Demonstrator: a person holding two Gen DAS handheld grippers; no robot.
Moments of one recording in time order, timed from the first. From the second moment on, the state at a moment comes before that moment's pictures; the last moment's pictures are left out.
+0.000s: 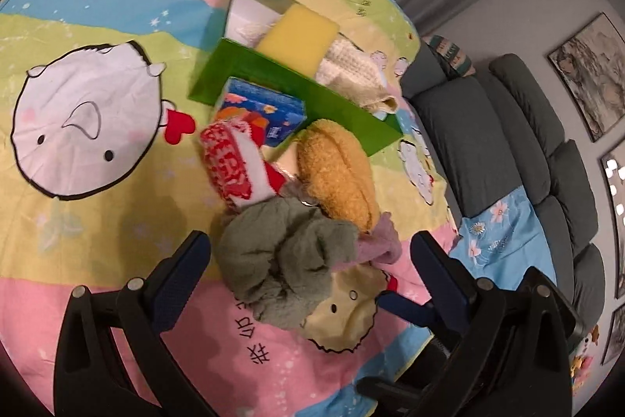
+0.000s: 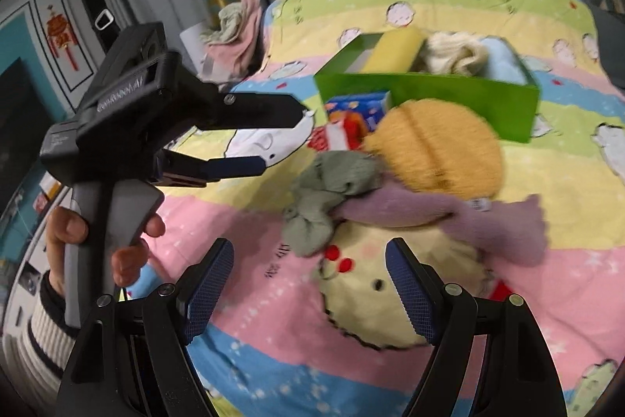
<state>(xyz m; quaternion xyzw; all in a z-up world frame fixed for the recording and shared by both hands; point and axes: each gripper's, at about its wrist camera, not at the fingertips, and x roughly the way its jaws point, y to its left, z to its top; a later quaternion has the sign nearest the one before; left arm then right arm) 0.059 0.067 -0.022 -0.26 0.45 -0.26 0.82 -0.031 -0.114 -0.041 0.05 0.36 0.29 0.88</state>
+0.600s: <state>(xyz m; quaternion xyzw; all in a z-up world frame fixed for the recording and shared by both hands) 0.066 0.065 -0.046 -0.29 0.47 -0.26 0.80 0.000 -0.084 -0.071 0.05 0.39 0.29 0.87</state>
